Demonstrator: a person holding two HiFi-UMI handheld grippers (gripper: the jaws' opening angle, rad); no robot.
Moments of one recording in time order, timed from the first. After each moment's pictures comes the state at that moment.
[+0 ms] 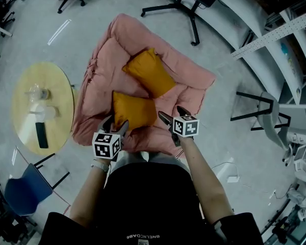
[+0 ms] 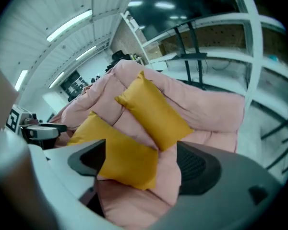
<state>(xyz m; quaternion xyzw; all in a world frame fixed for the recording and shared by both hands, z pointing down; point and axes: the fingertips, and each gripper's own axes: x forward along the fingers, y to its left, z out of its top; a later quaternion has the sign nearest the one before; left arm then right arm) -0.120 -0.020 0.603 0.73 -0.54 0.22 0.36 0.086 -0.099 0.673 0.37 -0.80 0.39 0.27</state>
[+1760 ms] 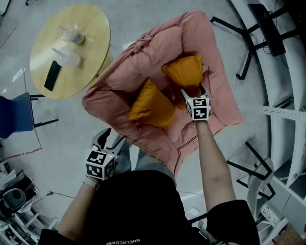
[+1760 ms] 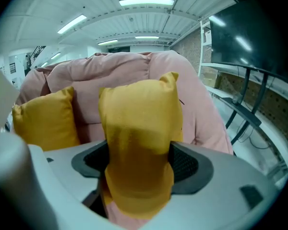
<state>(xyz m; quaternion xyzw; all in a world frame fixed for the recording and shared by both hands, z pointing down) -0.132 0.107 0.587 0.58 -0.68 0.17 0.42 -0.033 -0.250 0.724 0.21 -0.90 0.07 0.37</state>
